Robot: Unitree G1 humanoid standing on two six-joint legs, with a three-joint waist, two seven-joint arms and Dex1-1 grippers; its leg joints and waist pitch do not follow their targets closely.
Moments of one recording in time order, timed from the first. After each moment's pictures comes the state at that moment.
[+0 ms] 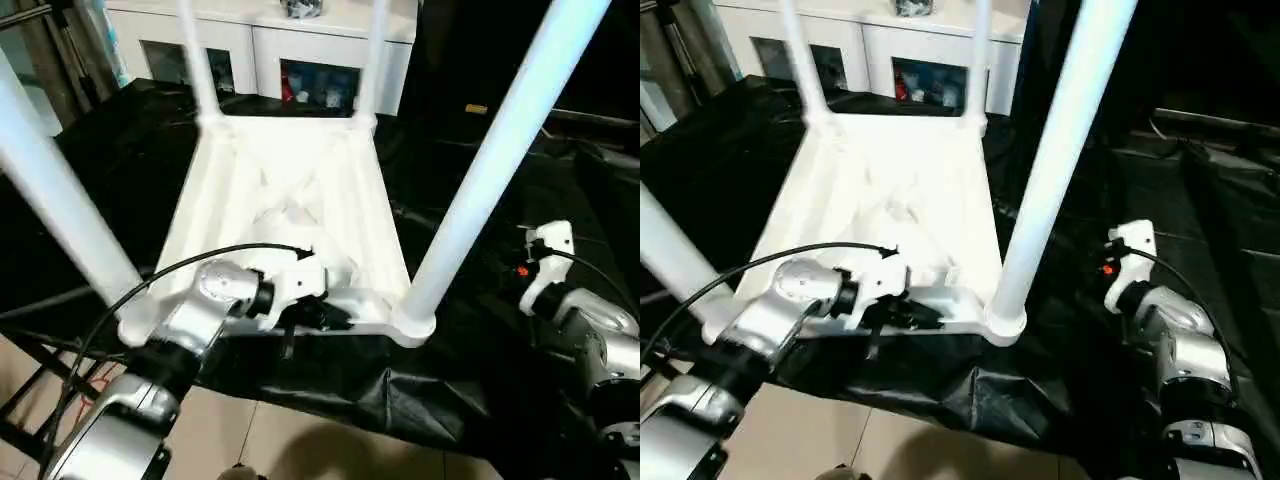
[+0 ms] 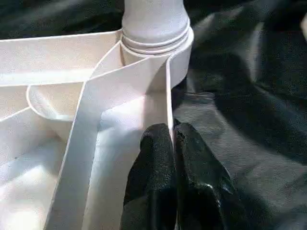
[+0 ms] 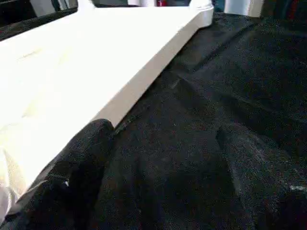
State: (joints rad) left arm -0.61 0.29 -0.33 0.64 0.04 -0.07 -1.22; right arm -0.43 -0.43 -0.22 0.67 0.27 0.10 0.83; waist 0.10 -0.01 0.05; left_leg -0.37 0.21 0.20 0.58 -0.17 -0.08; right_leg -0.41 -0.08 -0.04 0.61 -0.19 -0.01
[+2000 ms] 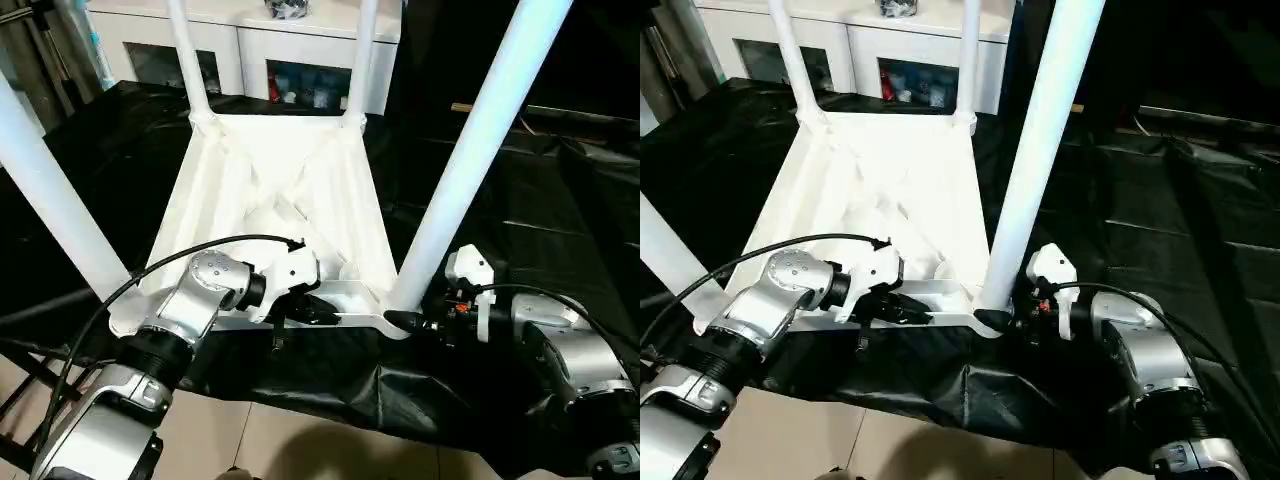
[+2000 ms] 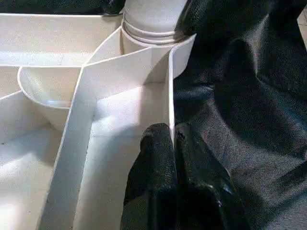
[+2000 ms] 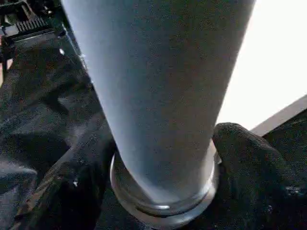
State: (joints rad) left arm -0.63 0.34 -0.35 0.60 0.03 0.06 -1.26; right arm -0.35 -0.45 0.11 0.41 0.20 0.15 1.13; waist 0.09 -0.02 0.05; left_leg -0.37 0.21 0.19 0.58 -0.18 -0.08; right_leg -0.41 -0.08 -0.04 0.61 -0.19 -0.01
